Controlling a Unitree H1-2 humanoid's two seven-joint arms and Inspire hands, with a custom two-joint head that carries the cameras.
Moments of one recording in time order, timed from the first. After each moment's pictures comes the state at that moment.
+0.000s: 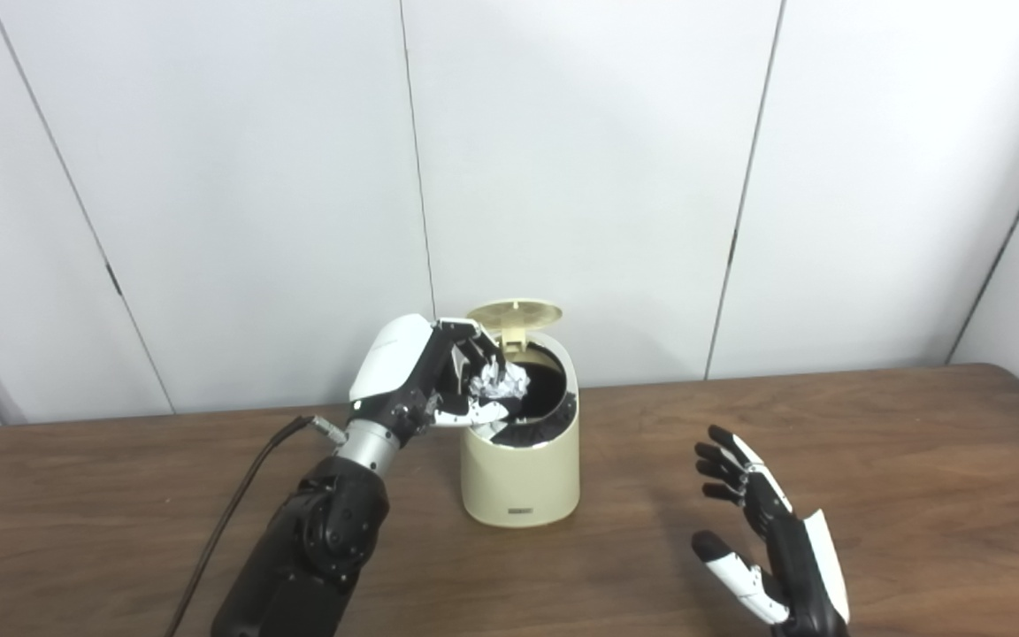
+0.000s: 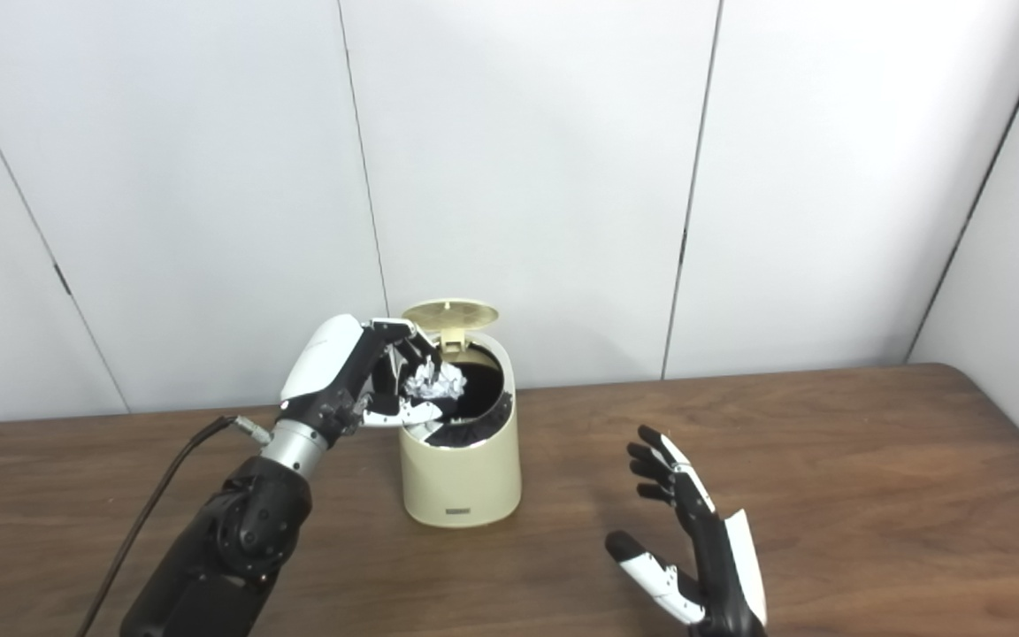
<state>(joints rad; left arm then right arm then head) -0.67 0.17 -0.24 0.35 0.58 -0.13 0.06 -0.02 -0.05 0.03 -0.06 -0.31 -0.28 -0.21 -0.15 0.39</state>
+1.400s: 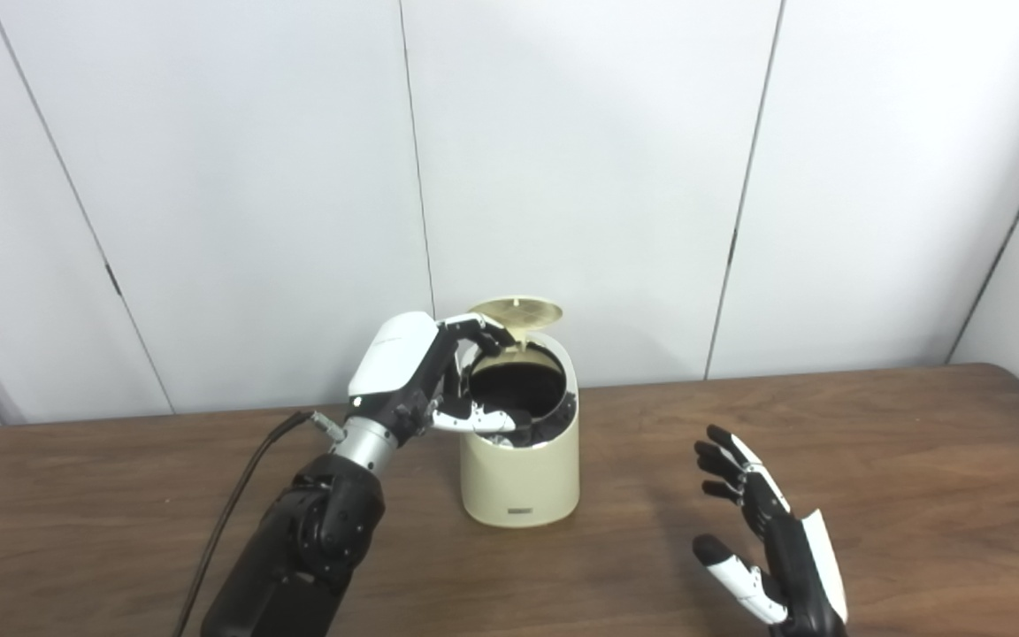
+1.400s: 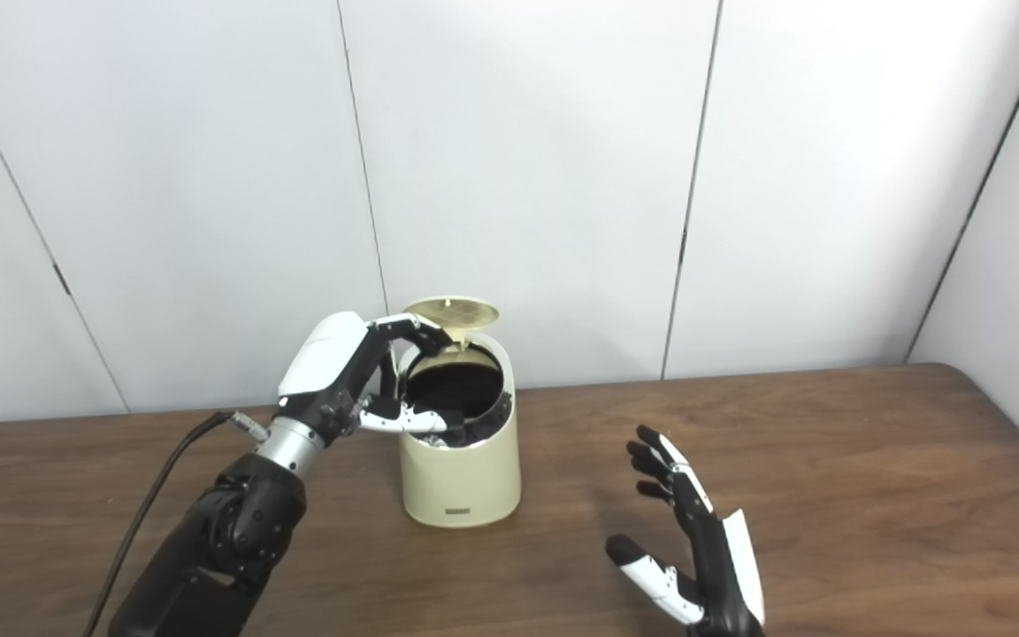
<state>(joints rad) -0.67 0.19 -0.26 0.30 0.63 -0.13 0.04 -0.02 -0.05 0.03 -0.06 -0.31 -0.28 -0.21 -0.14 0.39</state>
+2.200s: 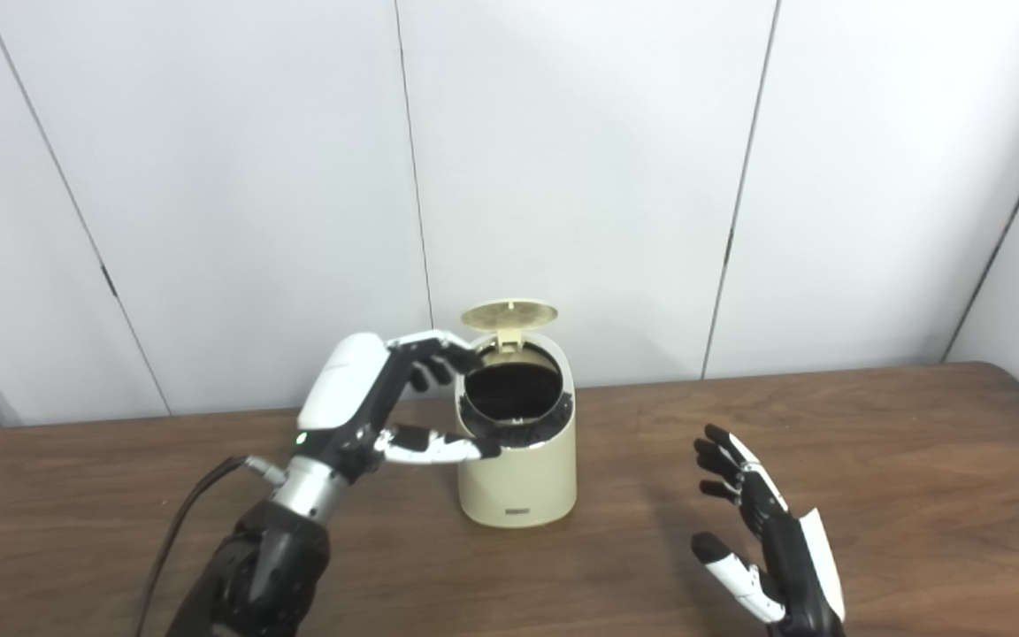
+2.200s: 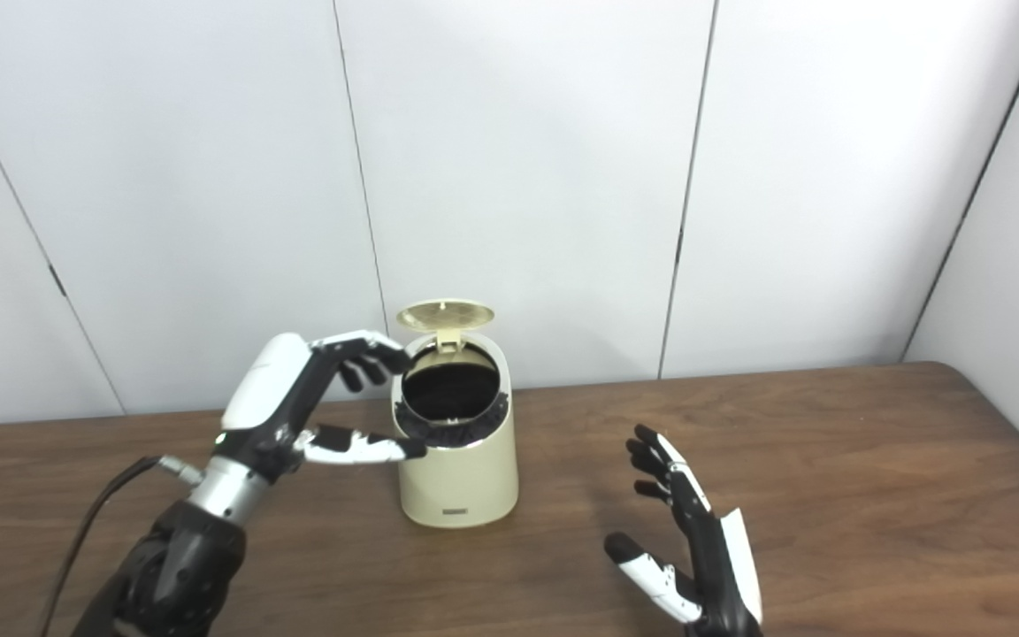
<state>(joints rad) -0.48 0.25 -0.18 0.03 0.54 -0.17 -0.02 -0.02 -0.05 0.03 -0.06 -0.30 -0.28 -0.21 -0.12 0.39</state>
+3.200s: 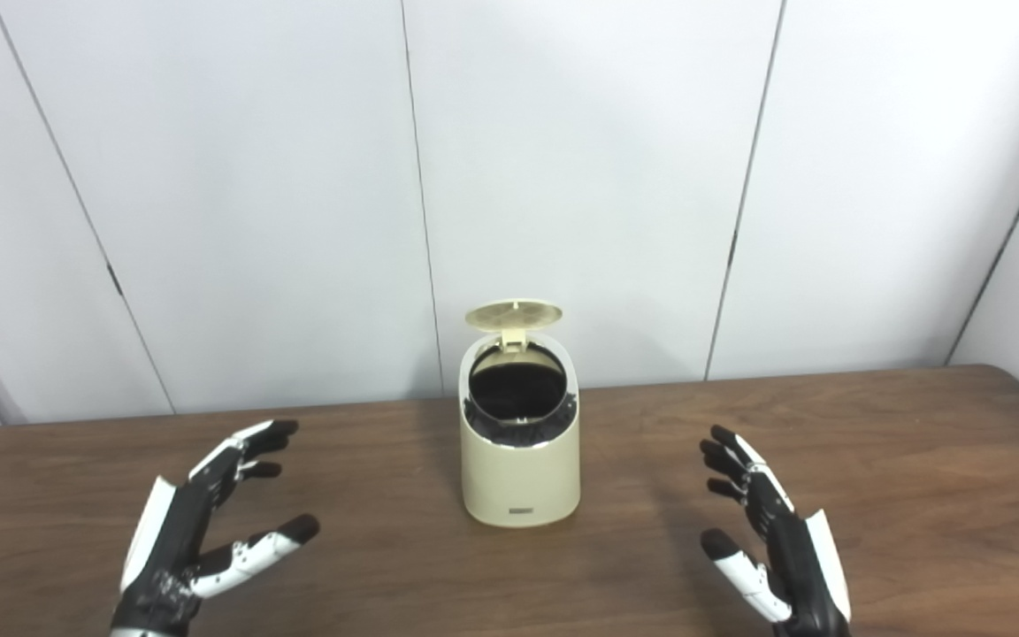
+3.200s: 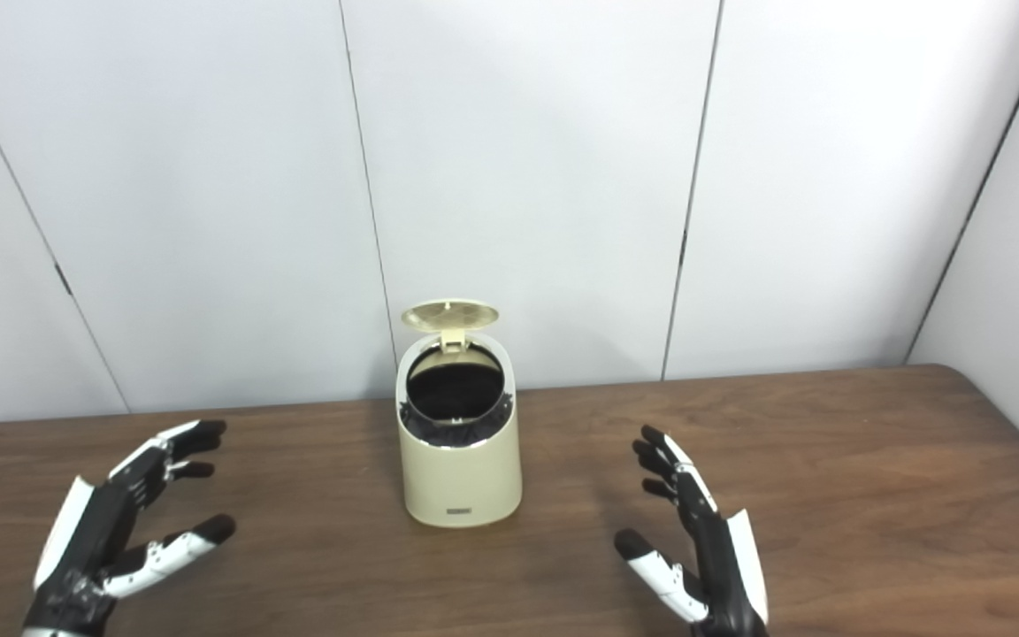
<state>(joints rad) -0.12 0.29 0.09 -0.04 0.09 -0.29 -0.05 -0.02 -0.06 0.01 -0.05 -0.28 -0.28 -0.20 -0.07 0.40</state>
